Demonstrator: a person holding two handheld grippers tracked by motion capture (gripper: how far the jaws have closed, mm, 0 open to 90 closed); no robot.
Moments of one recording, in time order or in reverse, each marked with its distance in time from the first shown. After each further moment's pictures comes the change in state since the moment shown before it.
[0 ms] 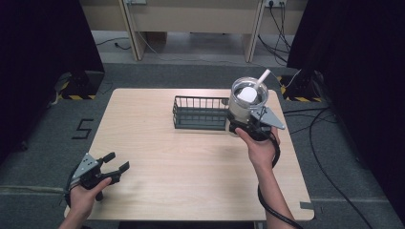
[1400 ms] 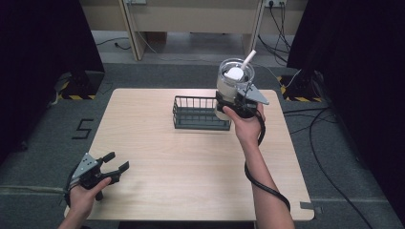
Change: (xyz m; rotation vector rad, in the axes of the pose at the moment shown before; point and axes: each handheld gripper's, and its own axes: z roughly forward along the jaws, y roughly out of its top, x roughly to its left) left arm 0.000 0.000 0.000 -0.008 -0.005 -0.007; right arm 0.007 0.026 0.066 0.002 0.017 0.018
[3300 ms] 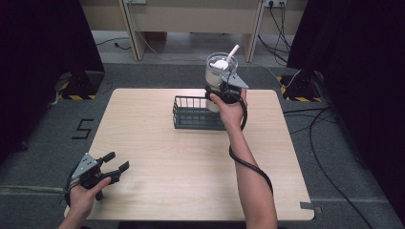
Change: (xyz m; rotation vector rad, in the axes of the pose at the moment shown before) left arm 0.001 0.000 0.000 -0.002 -0.003 -0.004; right arm 0.003 -0.013 0.083 0.077 -0.026 0.030
